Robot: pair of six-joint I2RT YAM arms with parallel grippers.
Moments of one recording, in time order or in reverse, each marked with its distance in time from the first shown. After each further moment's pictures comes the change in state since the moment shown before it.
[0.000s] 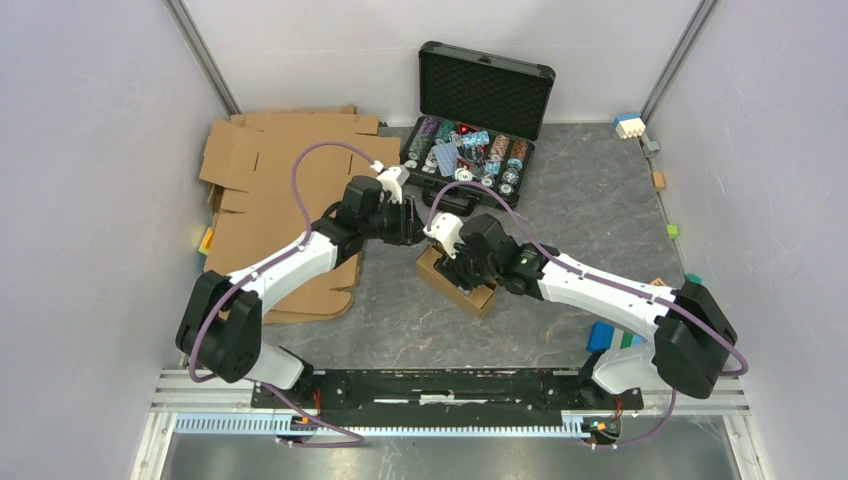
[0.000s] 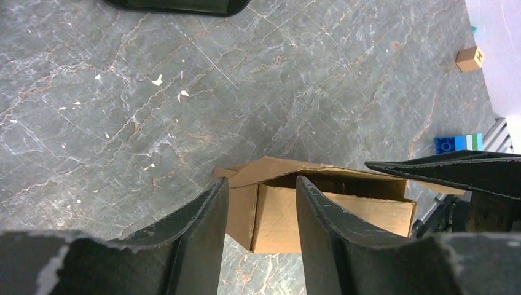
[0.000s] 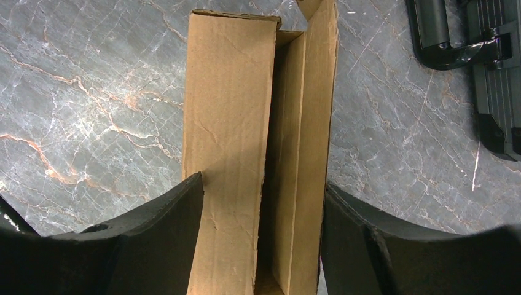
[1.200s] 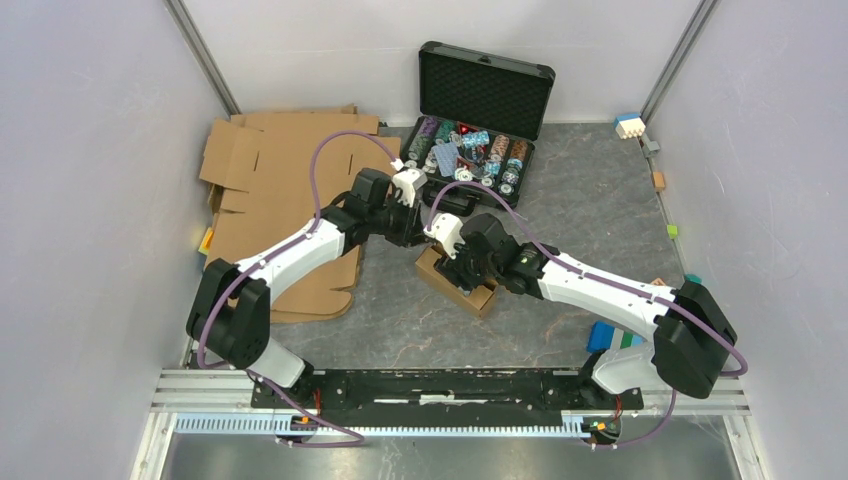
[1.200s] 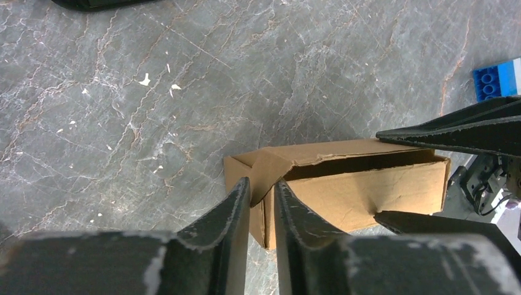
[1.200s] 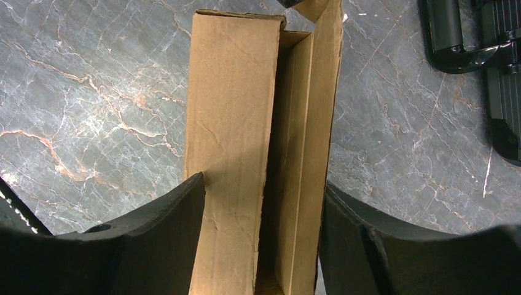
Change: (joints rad) left arm -0.007 0.076 0.114 -0.164 0.095 0.251; right arm -0.008 0.002 0.000 -0.001 -0.038 0.000
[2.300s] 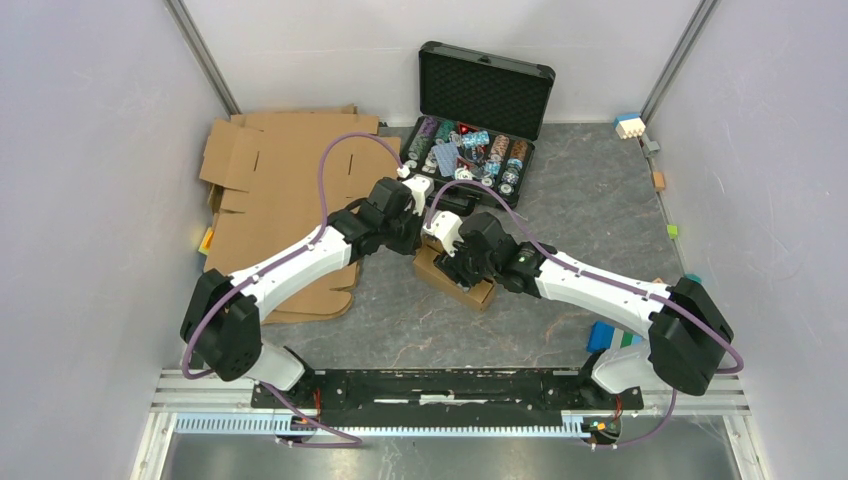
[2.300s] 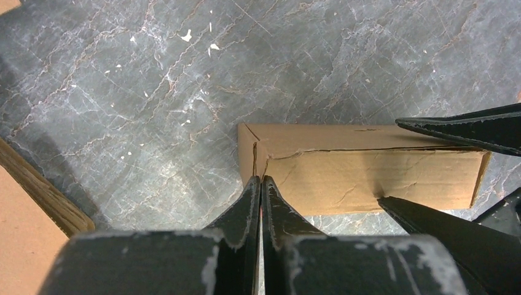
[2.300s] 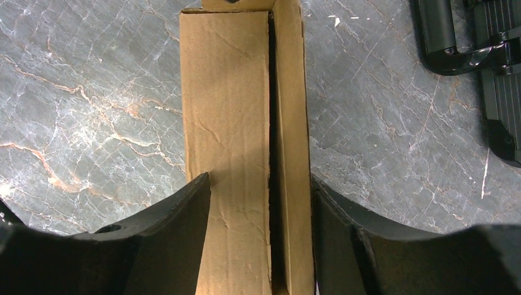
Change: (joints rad) left arm -0.146 -0.056 0.048 -0.188 -0.359 -0.056; right arm -0.007 0.021 0.000 0.028 0.014 0.009
